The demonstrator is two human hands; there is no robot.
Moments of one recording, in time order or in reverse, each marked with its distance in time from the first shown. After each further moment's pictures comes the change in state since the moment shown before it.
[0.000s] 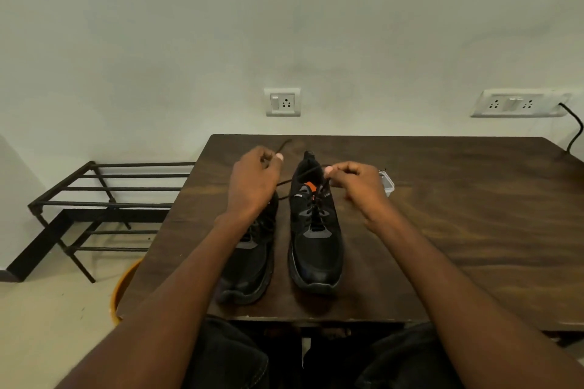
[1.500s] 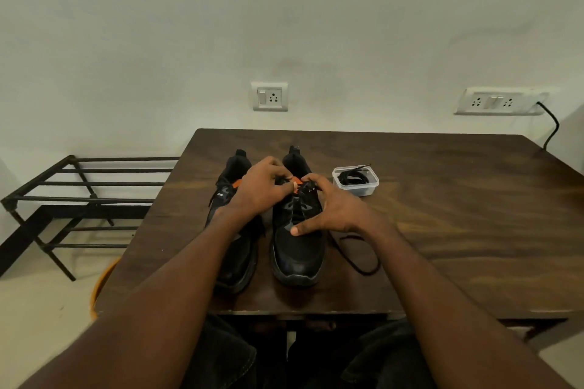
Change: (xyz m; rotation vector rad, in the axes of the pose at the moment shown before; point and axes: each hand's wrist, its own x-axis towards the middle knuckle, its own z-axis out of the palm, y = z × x) left_hand 0.016 -0.034 0.050 0.175 -0.323 0.251; right_hand -0.013 0.014 -0.013 -0.728 -0.468 0.018
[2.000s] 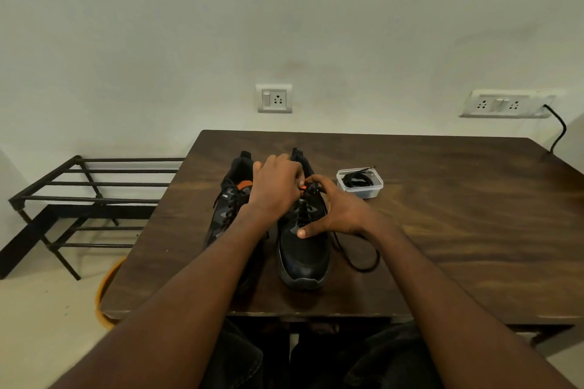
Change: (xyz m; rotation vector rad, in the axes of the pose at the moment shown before) left_hand -0.001 0.040 0.003 0.441 0.081 0.007; right_hand -0.002 -0.002 0.000 -0.003 -0.002 -0.039
